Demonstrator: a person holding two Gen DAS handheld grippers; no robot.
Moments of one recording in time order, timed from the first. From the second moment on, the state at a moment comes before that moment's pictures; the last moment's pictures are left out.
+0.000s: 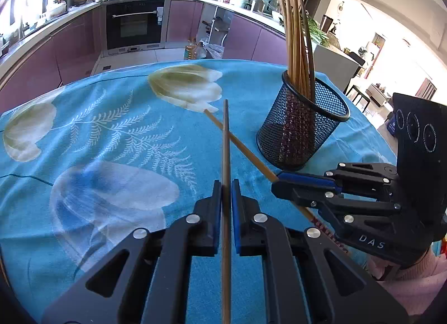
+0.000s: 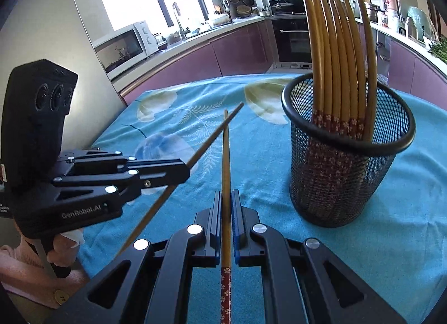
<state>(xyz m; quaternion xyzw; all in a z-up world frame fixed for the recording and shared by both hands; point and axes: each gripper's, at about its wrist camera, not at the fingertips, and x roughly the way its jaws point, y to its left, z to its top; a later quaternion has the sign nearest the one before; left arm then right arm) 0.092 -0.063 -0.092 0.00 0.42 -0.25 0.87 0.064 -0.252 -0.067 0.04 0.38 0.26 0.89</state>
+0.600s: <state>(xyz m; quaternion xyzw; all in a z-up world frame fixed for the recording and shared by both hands) 0.091 -0.068 -0.092 0.01 0.43 -0.27 0.86 0.056 -0.257 -0.060 0.05 0.37 0.27 0.89</state>
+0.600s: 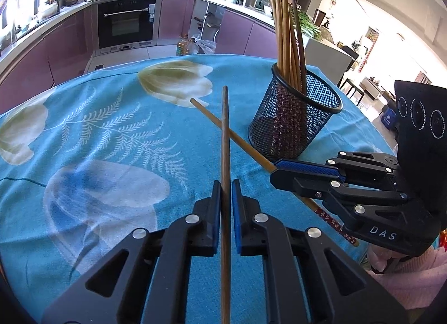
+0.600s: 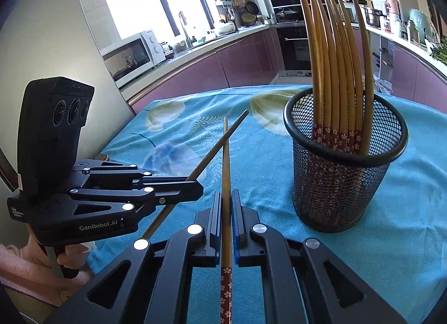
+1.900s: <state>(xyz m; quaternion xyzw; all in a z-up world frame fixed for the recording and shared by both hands) 0.067 -0.061 -0.046 -0.01 0.36 -0.28 0.89 0.034 -0.291 -0.029 0.04 0.31 0.25 0.92</state>
